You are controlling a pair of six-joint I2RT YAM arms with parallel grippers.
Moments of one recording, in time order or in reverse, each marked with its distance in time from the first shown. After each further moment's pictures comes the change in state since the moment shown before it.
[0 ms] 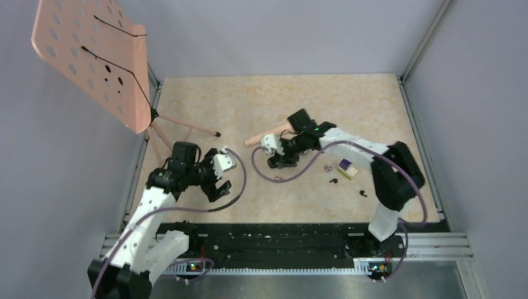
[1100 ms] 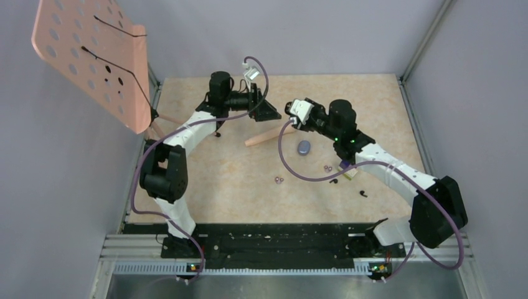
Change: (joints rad) left arm -0.092 1.011 0.638 1.046 0.573 -1.135; right arm -0.180 -0.469 -0.307 0.739 0.357 0.304
